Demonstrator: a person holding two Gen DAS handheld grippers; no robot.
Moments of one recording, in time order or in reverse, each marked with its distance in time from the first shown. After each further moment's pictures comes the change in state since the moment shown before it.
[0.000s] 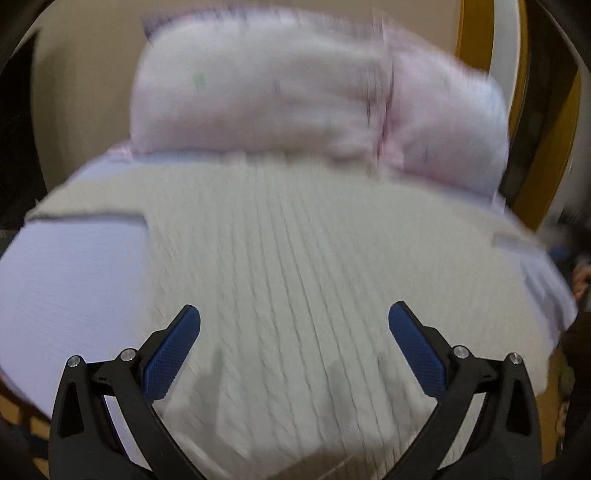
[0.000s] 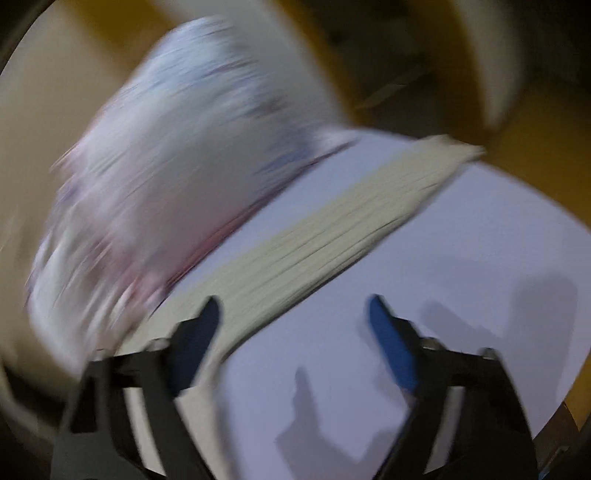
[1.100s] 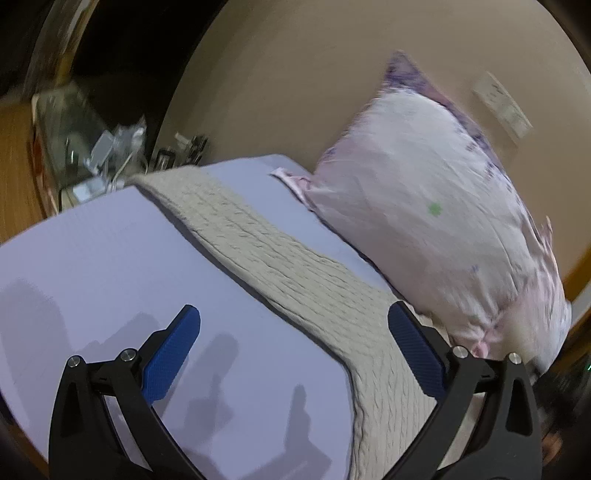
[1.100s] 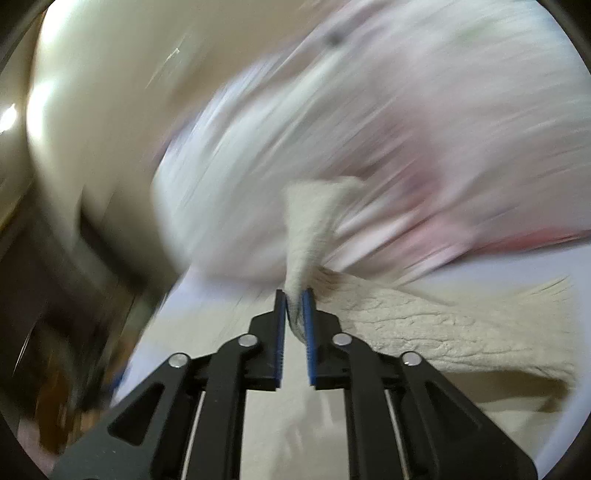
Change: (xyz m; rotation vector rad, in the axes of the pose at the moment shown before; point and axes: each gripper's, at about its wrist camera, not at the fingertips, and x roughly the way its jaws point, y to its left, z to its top) left arm 0.022 0.250 0.060 -0.648 -0.115 0.132; right arm 0.059 0.371 -0.227 -0.758 0.441 0.622
